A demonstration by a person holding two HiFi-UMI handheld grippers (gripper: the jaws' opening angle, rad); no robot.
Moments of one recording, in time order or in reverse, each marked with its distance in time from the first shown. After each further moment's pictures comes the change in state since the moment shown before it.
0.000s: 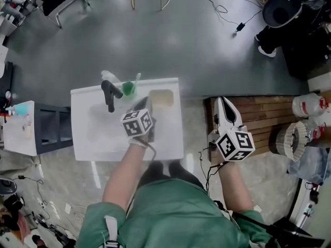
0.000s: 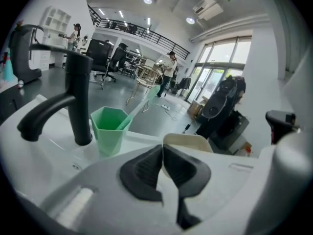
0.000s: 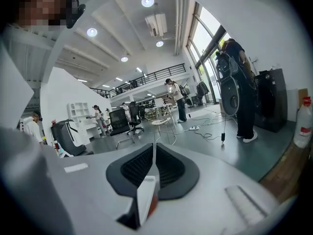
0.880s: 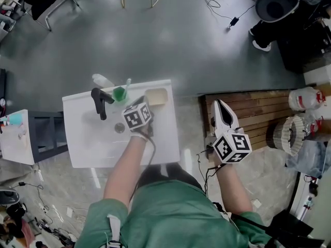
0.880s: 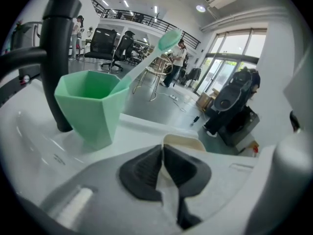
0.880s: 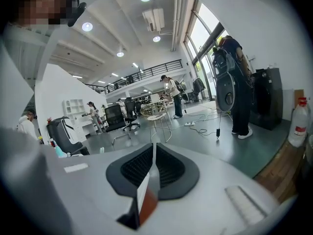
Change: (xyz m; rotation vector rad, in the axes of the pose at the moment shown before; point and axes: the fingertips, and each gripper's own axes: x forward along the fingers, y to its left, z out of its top) left arm 0.080 0.026 -0.027 -0.060 0.116 0.085; right arm 0.019 -0.030 -0.016 0.012 0.051 -0.046
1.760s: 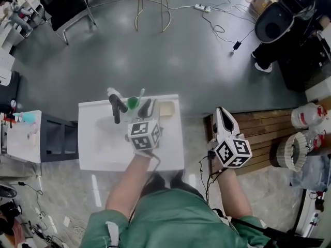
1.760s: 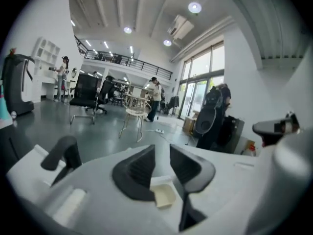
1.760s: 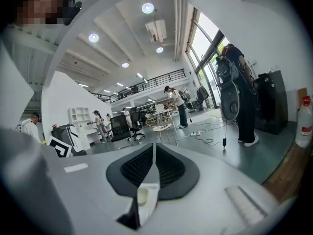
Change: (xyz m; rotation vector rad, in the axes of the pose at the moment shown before) left arm -0.162 -0.098 0.090 0.272 -0.401 -0.104; right arm -0.053 0.035 0.040 -0.004 -0.114 0.056
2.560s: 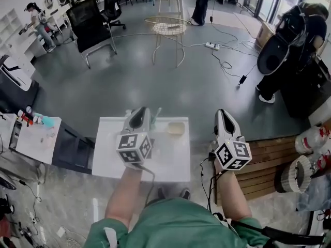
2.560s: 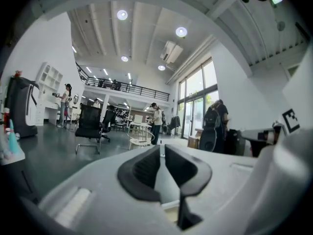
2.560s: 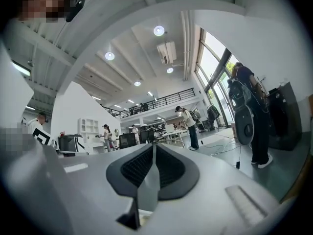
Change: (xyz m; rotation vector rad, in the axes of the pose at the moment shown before) left arm -0.164 0.002 0.150 0.114 -0.271 0.032; right arm -0.054 0.094 0.110 -0.076 -0.235 0.111
